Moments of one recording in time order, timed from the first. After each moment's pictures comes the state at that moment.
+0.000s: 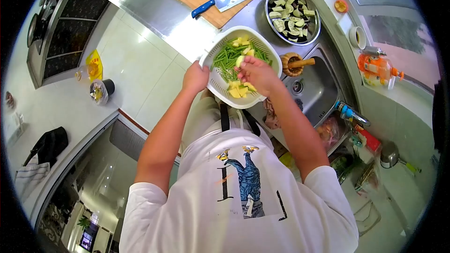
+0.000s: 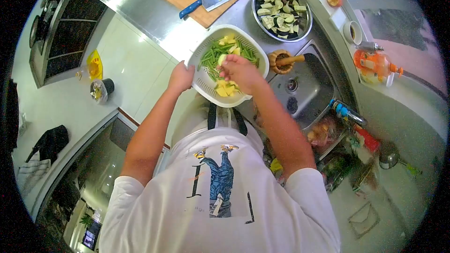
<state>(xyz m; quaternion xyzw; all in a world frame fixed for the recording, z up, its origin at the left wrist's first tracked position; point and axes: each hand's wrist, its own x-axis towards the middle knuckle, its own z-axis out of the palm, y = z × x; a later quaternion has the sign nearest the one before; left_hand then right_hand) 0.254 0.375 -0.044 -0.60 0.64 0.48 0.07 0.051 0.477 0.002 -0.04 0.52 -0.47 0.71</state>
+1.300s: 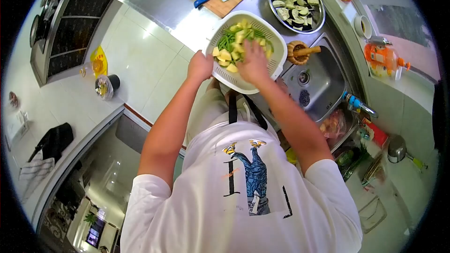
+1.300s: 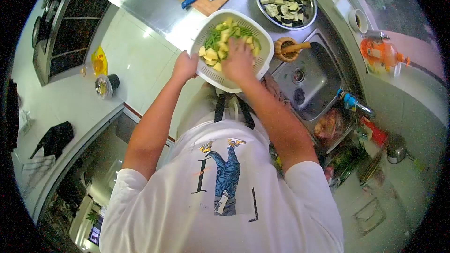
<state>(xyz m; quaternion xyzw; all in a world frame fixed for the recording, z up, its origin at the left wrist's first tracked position) 0.246 0.378 -0.026 -0.62 0.59 0.51 0.05 0.094 0.484 -0.033 -0.49 0.84 -0.09 0.23</state>
